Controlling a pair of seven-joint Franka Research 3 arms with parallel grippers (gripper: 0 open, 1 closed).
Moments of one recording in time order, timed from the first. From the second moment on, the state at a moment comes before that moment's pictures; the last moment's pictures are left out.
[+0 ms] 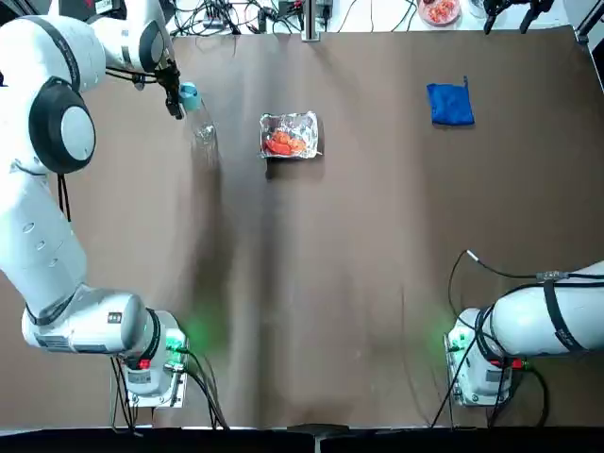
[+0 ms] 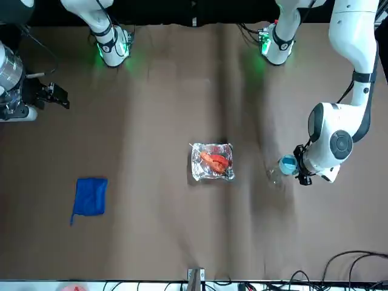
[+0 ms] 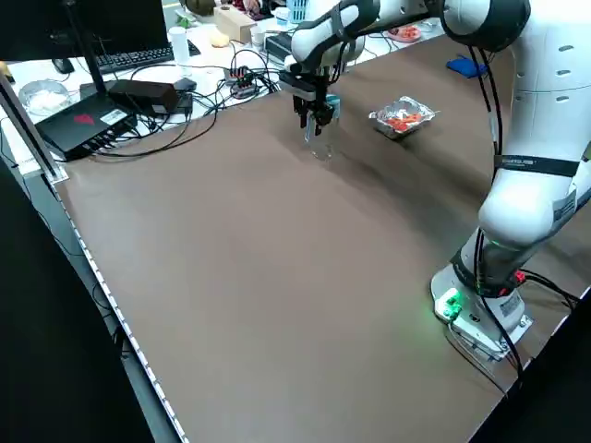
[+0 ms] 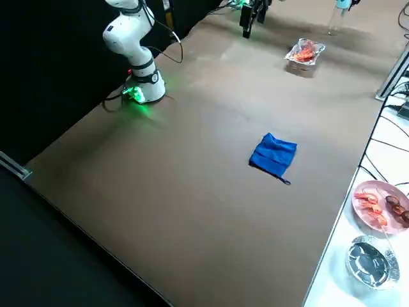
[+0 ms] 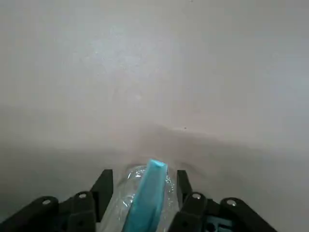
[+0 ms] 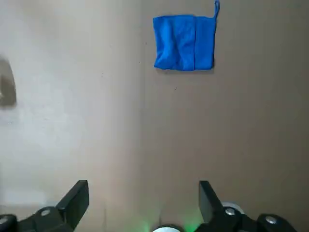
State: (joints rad) left arm -0.05 0.44 -0.04 -1.86 0.09 2.22 -1.85; right arm 0.12 0.00 -0.05 -1.59 0.03 1.49 0.05
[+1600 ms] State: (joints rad) left arm -0.07 0.42 -0.04 -1.87 0.21 2.18 -1.80; right arm 0.12 0.00 -0.05 -1.59 0.03 1.49 0.05
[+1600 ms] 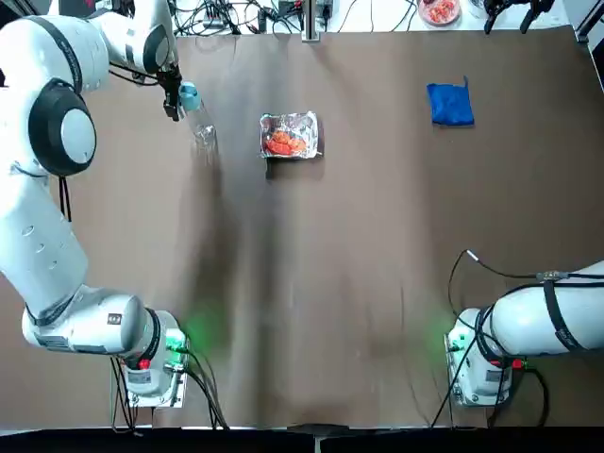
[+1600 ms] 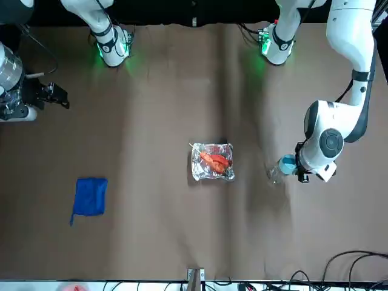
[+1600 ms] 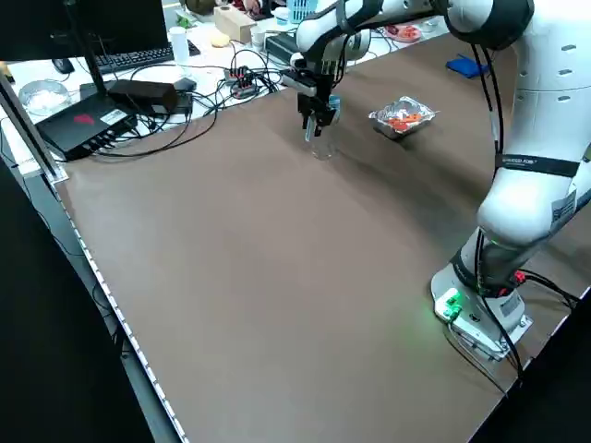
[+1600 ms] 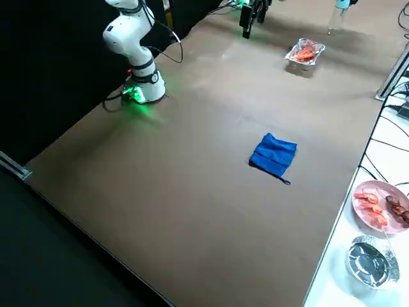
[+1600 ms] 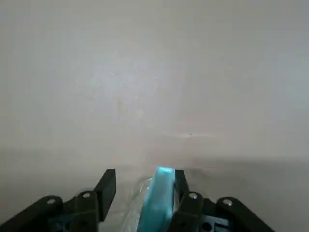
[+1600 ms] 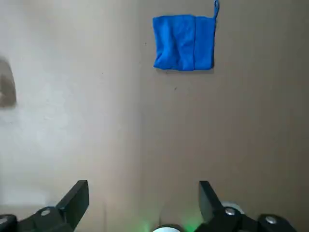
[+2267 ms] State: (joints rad) left arm -0.07 0.42 -0.05 -1.87 0.21 2.18 -1.77; right arm 0.12 0.00 -0.05 -1.59 0.03 1.49 0.05
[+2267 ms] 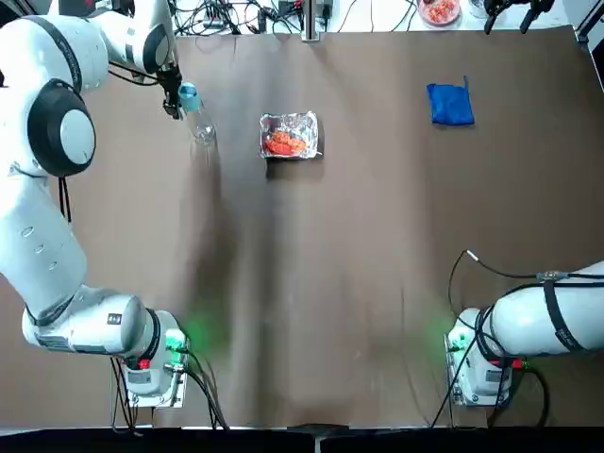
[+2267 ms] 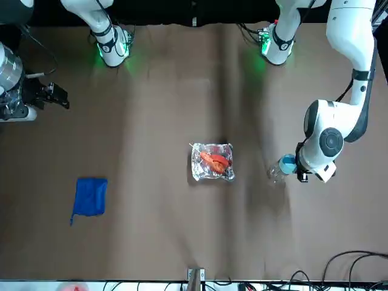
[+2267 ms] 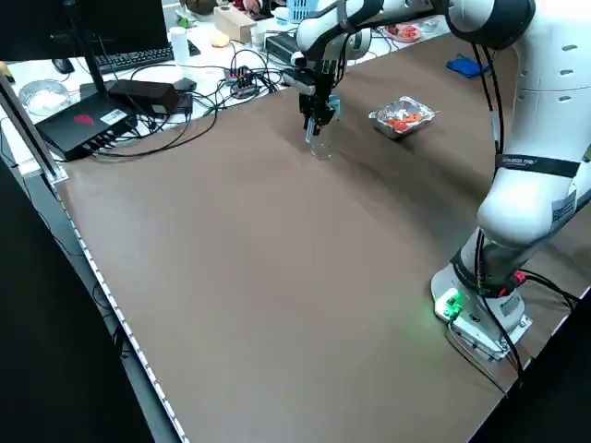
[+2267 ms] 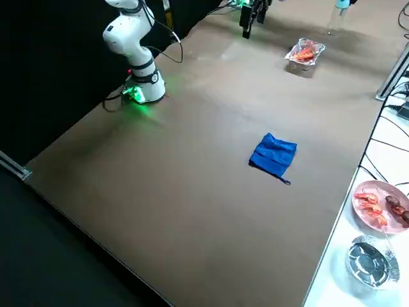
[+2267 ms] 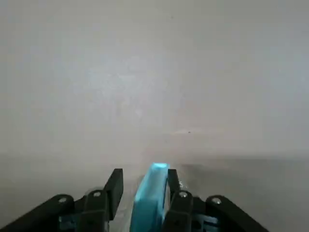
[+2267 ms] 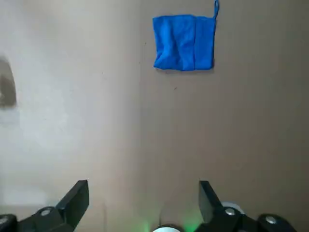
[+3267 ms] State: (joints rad) left arm -0.07 0.40 -0.05 -1.87 0.21 2.18 -1.77; right arm 0.12 0.00 -0.05 -1.59 0.03 1.49 0.05
